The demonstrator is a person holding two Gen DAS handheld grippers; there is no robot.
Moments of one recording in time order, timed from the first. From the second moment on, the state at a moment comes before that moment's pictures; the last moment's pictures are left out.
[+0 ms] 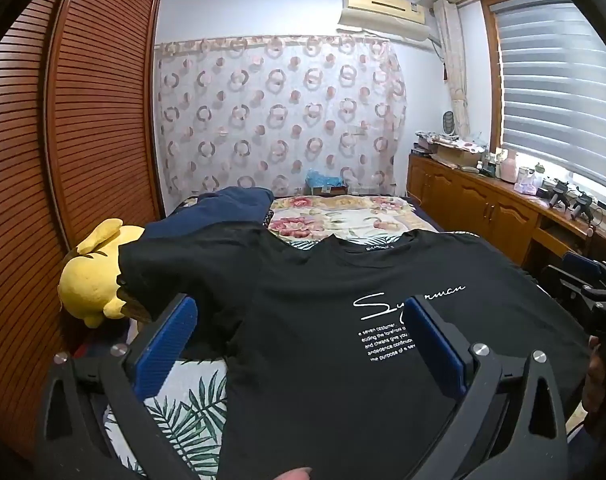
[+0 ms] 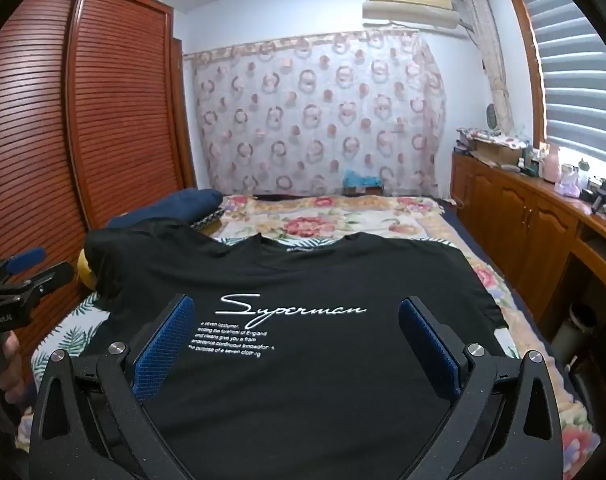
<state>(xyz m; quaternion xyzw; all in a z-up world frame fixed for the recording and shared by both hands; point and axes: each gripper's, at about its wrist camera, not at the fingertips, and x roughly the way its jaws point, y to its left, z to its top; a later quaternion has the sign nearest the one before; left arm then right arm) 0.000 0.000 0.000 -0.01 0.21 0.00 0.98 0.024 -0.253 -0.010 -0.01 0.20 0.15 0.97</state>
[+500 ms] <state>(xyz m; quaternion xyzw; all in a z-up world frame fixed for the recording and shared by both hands) -0.005 0.004 0.000 -0.01 0.21 0.00 0.98 0.024 -0.252 -0.010 -0.01 0.20 0.15 0.97</state>
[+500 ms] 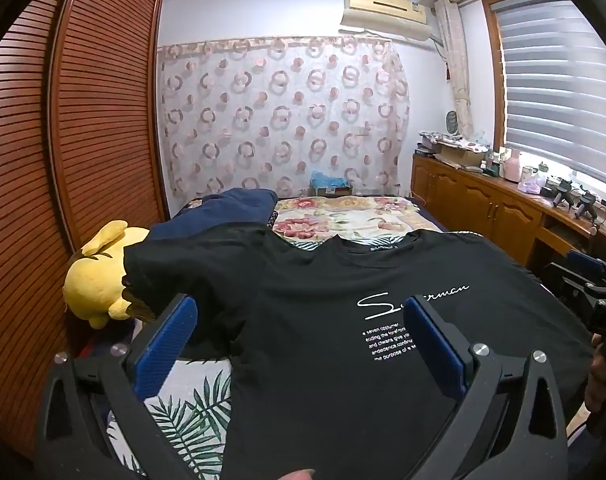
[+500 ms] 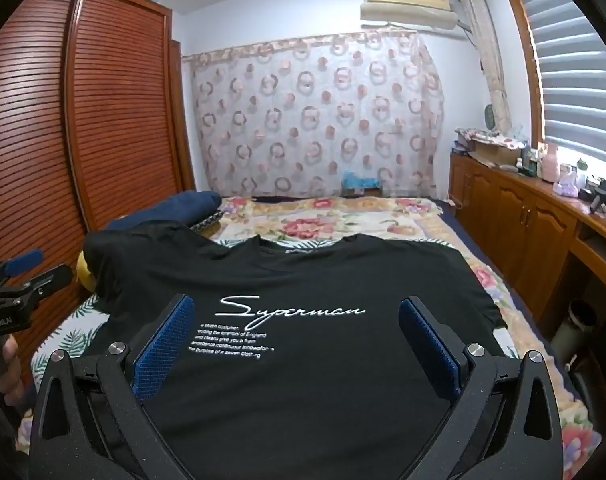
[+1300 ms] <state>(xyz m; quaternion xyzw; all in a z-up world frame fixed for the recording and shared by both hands) -0.003 0.005 0.001 -0.01 0.20 0.01 0.98 0.023 -0.251 -0.010 -0.01 0.20 0.15 0.97</state>
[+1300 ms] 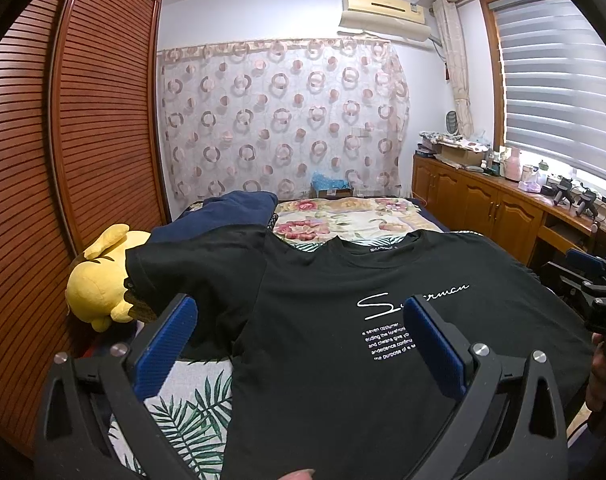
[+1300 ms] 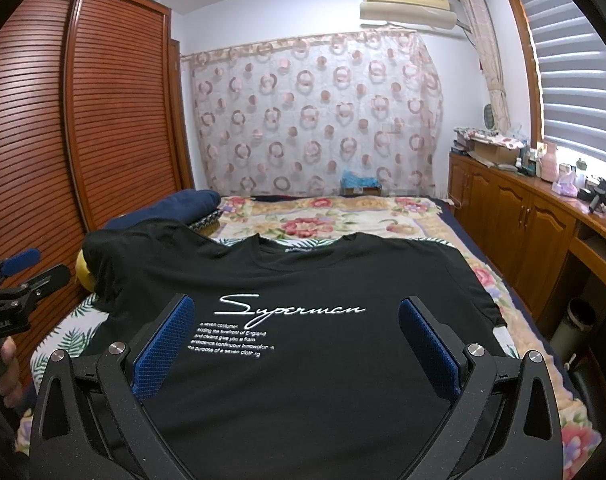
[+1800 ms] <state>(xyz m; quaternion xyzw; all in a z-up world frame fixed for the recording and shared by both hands) 0.001 0.009 0.004 0.00 0.20 0.01 0.98 0.022 -0.251 -0.010 -0.01 0.20 0.15 0.97</state>
